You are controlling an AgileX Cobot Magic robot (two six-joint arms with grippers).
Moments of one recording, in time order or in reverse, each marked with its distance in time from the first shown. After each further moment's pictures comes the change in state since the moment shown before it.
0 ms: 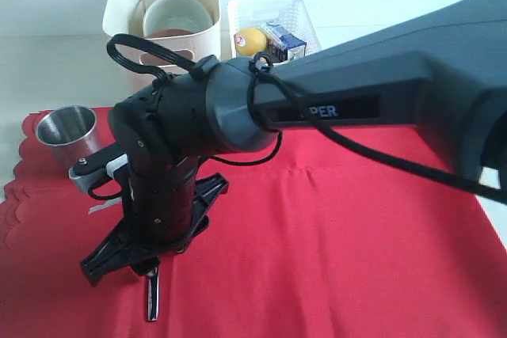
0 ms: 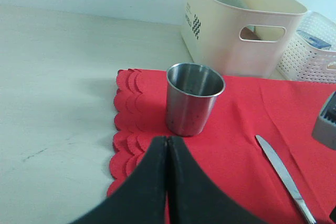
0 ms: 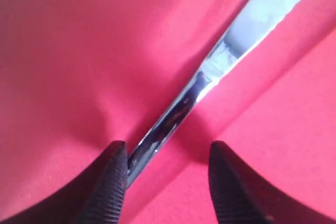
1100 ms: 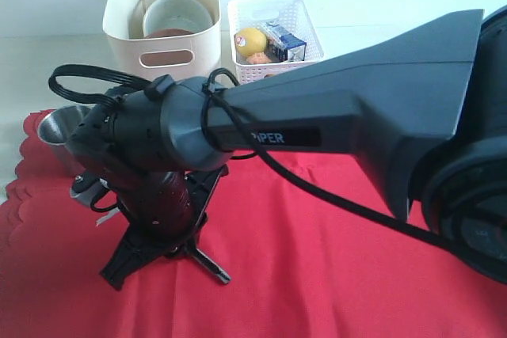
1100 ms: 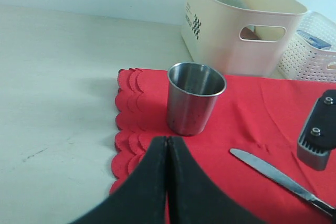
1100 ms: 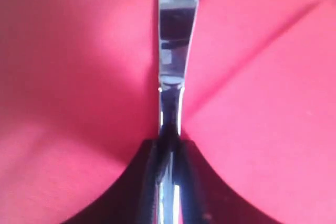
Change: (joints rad) left arm 0.000 0.000 0.000 0.000 0.000 0.000; right arm 0.050 0.081 -0.126 -0.286 0.202 0.109
